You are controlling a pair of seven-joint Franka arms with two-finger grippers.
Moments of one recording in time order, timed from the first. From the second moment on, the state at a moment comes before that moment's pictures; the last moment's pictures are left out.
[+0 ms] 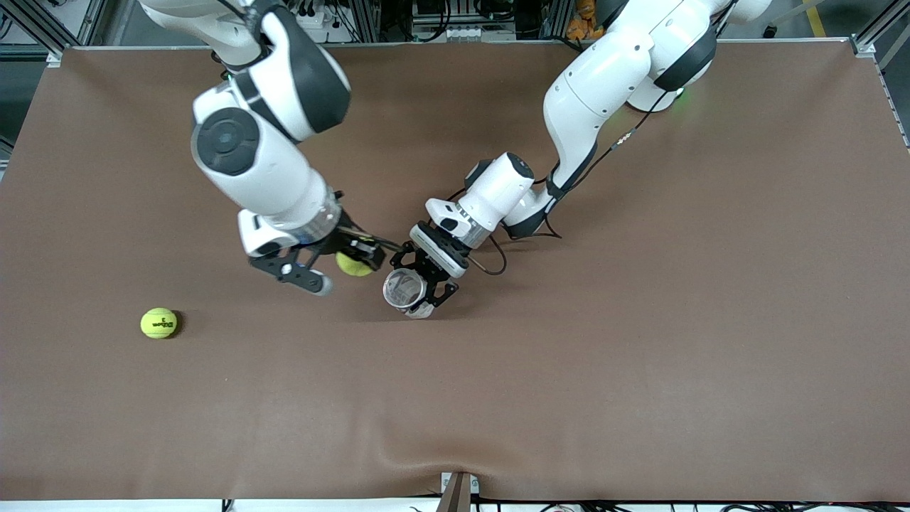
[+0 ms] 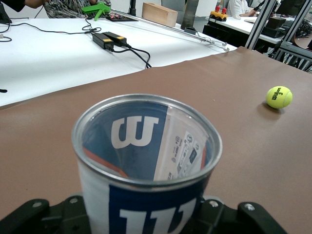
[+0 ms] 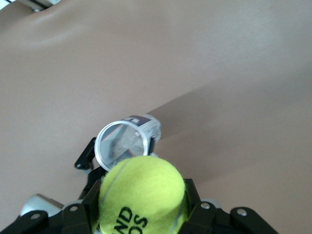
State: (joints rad) left arm -0.58 0.98 -0.37 -1.53 -0.20 3.56 0.27; right arm 0.48 0.42 0.04 -1.37 0.12 1.89 0.92
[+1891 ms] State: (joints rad) left arm -0.58 0.99 -0.36 -1.53 -0.20 3.56 0.27; right arm 0.55 0.56 0.03 -1.37 0.06 2.07 1.01
